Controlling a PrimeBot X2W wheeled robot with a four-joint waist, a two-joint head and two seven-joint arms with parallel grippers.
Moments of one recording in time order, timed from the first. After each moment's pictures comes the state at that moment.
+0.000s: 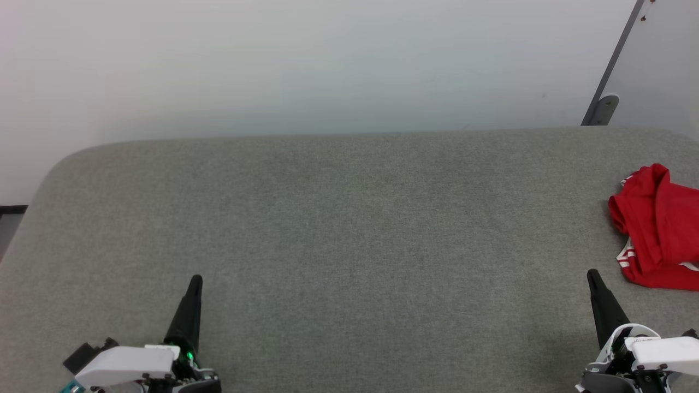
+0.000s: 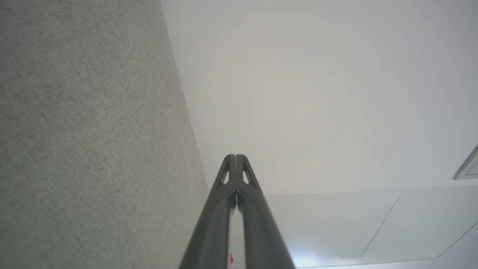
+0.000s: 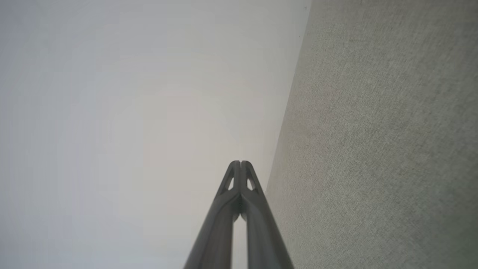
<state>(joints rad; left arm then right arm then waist) -0.09 0.06 0.11 0.24 -1.56 -0.13 0.10 -0.10 -0.06 -0.10 0.25 1.55 0.13 0.10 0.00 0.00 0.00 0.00</state>
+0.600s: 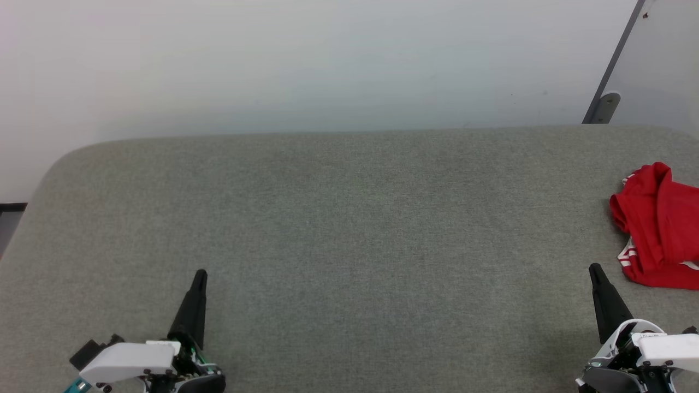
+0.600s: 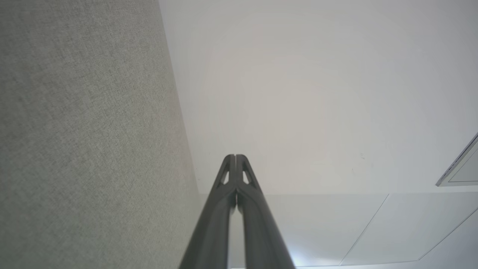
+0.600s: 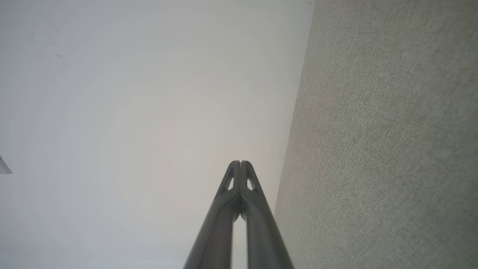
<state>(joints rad) -0.10 0.05 0.11 0.25 -1.61 -0.13 0.12 -0.11 -0.05 -0.12 0.25 1.61 0.13 0.11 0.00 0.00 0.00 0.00</state>
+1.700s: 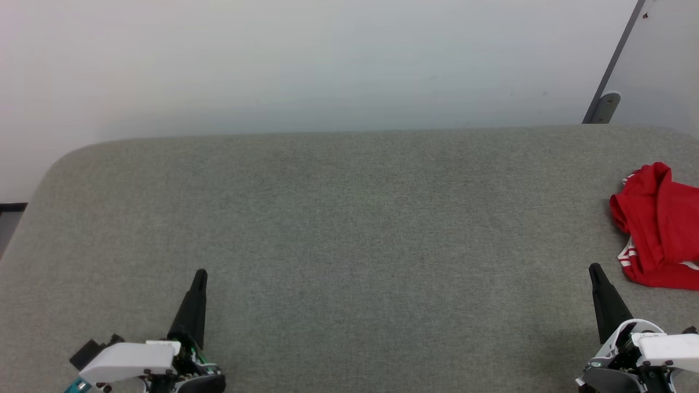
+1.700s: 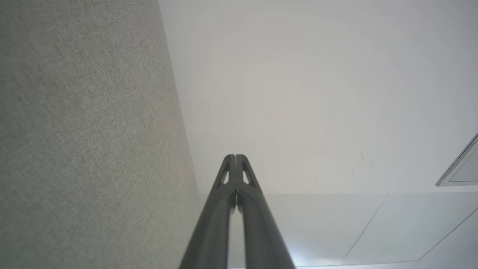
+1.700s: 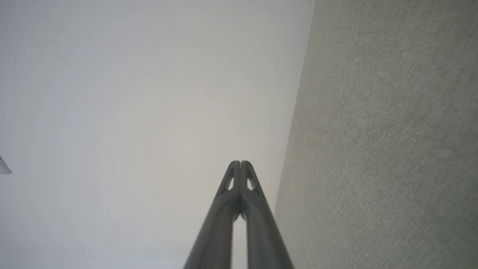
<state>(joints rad) -0.10 0.05 0.11 0.25 -1.61 -0.13 0.12 -0.11 -0.05 -0.12 0.25 1.61 0.13 0.11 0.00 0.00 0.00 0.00</state>
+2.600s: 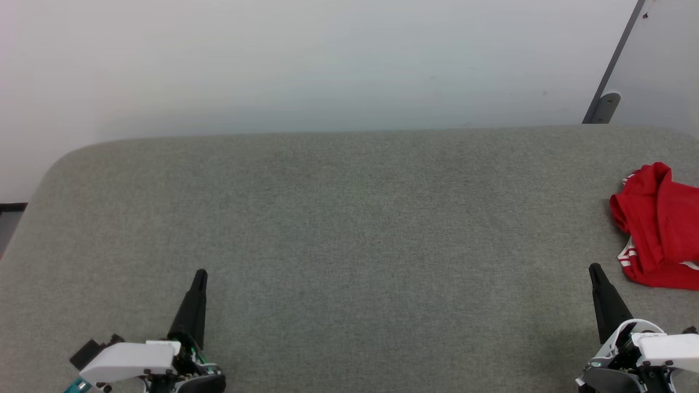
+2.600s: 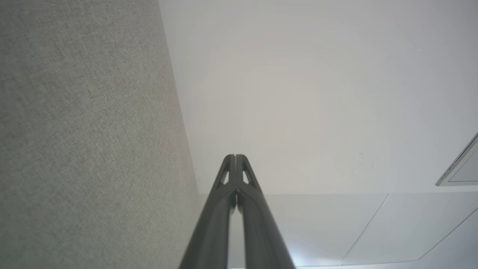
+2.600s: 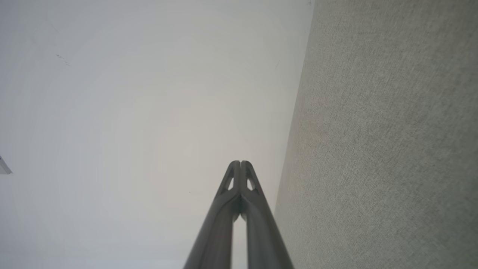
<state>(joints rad) -0.11 0.05 0.11 0.25 -1.61 -0.13 0.12 -0.11 -0.05 -0.12 0.25 1.61 0.13 0.11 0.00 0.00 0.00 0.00</state>
